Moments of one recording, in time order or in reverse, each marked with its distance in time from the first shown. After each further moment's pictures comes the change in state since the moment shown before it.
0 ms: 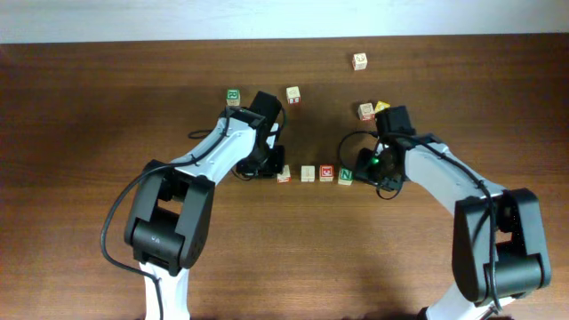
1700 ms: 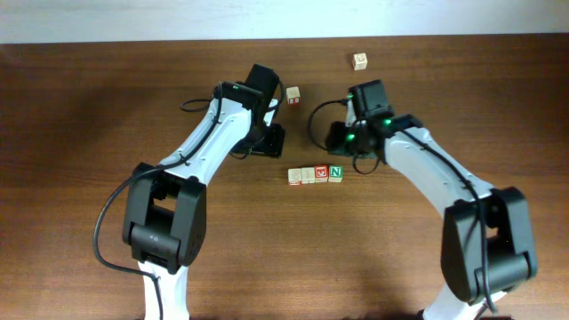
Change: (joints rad) left arm 0.026 0.006 0.215 -0.150 -0.097 0.118; right arm 0.123 0.027 0.203 0.056 -0.028 -0.060
